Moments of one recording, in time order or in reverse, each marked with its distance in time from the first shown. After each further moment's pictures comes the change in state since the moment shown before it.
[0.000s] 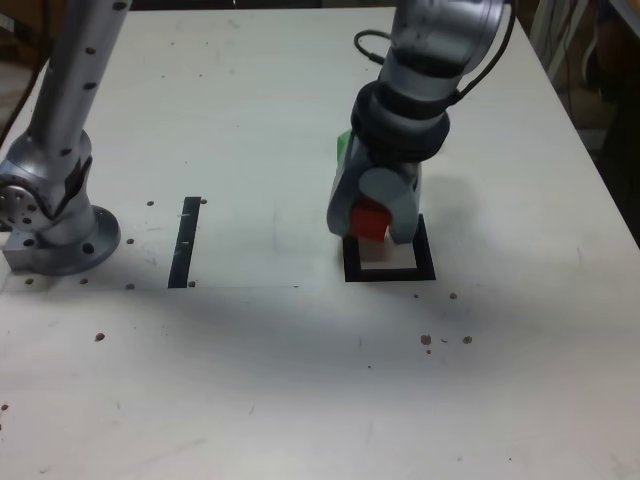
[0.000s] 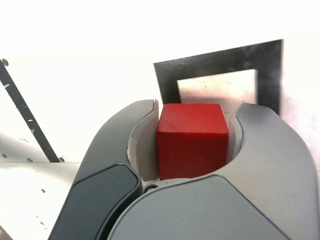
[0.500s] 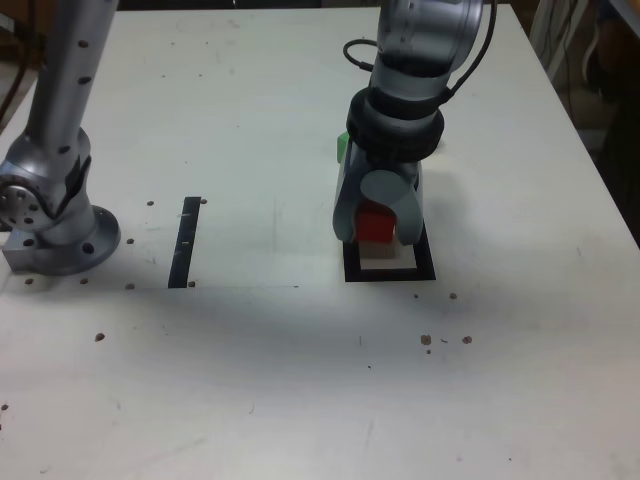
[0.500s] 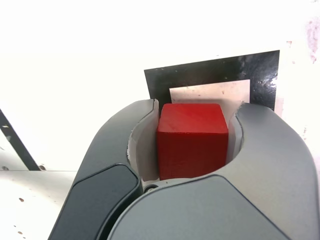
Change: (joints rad) arm 0.022 -0.046 0.079 -0.116 -0.024 -0.013
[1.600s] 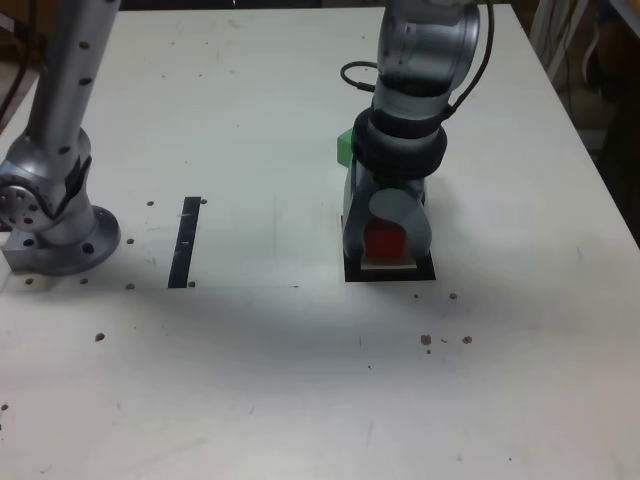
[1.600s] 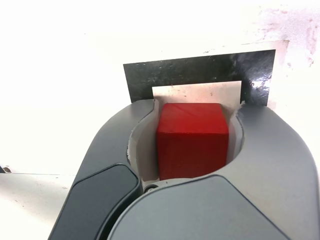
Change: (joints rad) arm -0.009 0.010 0.055 -0.101 -0.018 -0.066
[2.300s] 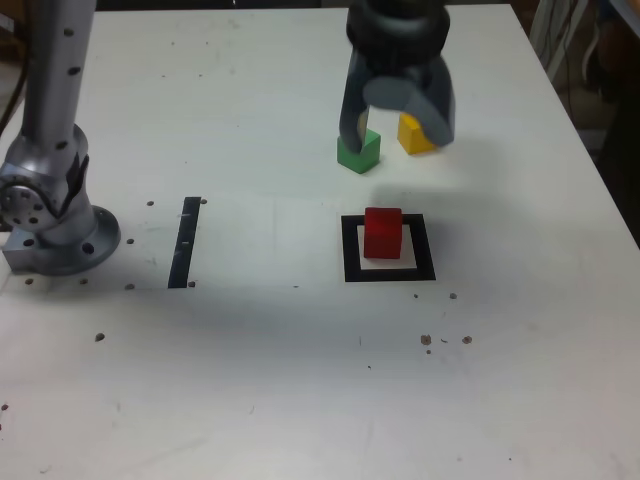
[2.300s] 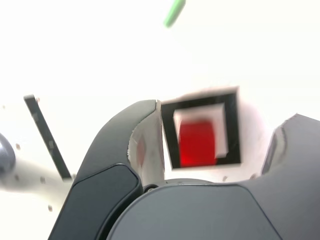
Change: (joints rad) arm 0.109 -0.095 -0.274 0.307 0.170 0.201
